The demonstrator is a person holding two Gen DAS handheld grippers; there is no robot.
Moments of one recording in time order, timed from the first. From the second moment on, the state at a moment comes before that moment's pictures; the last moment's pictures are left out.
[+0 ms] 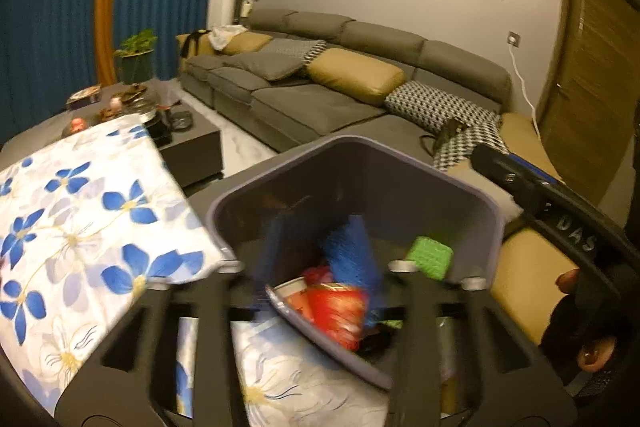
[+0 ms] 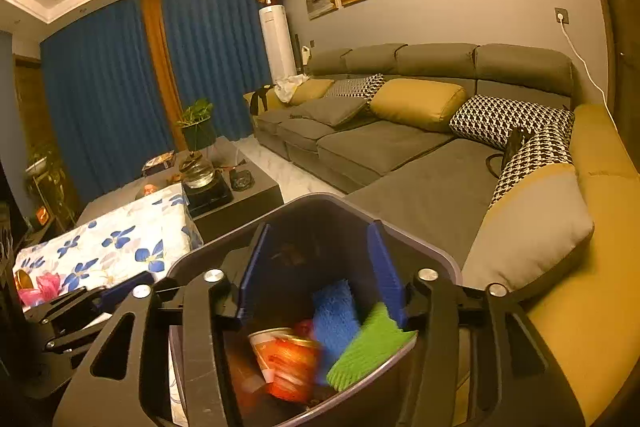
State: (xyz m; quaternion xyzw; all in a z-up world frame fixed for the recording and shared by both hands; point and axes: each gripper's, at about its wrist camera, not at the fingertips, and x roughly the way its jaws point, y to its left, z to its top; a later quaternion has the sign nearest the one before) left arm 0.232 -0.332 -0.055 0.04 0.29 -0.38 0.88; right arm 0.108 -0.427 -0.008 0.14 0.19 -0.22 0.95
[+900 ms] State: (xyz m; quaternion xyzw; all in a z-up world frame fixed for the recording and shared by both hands) left arm 0.217 -0.069 -0.042 -0.01 0.24 -0.07 0.97; right arm 0.123 -0.287 0.001 0.08 0.19 -0.14 0.97
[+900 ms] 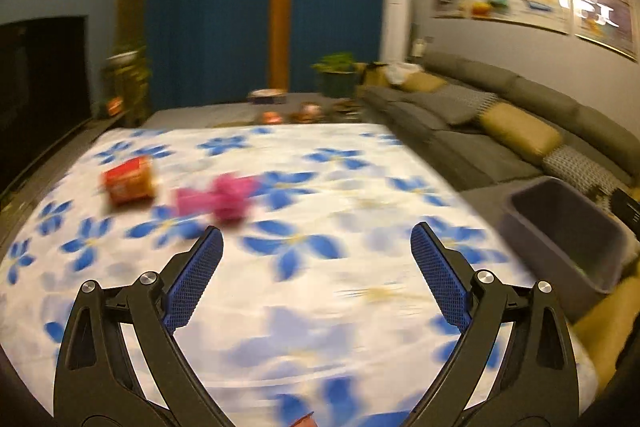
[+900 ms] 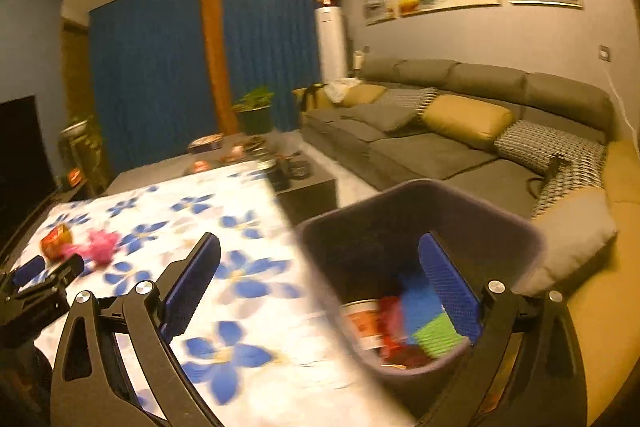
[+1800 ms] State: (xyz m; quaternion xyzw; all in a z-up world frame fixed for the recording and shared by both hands) left arm 0.291 0.181 -0.053 -0.08 0.24 0.15 0.95; right arm 0.309 -0.038 -0.052 0.02 0.28 0.02 0.96
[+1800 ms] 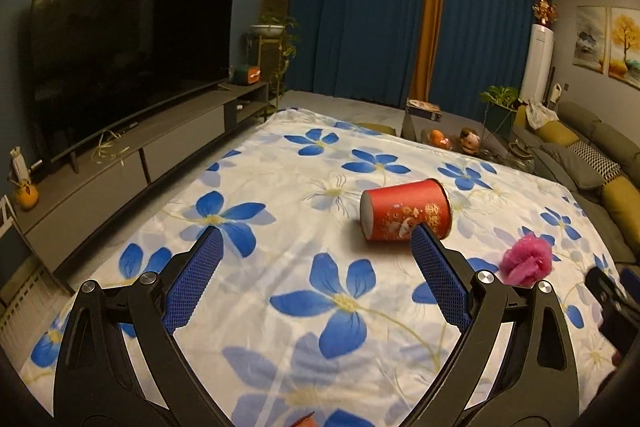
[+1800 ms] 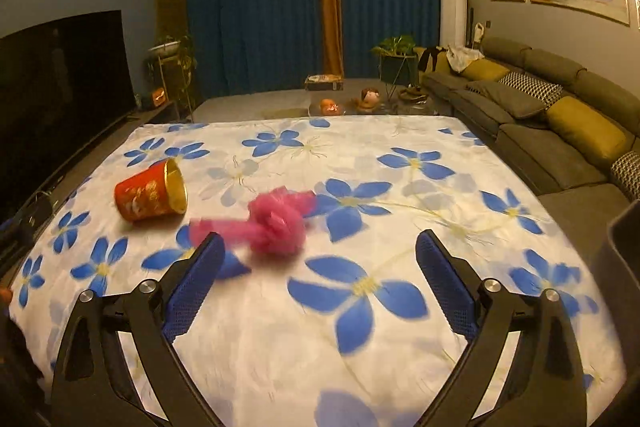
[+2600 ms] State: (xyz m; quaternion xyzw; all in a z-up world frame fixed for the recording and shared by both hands) left arm 0.304 0.188 -0.068 -0.11 0.26 0.13 0.95; right arm 0.387 -0.008 -0.092 -0.01 0.36 0.05 0.93
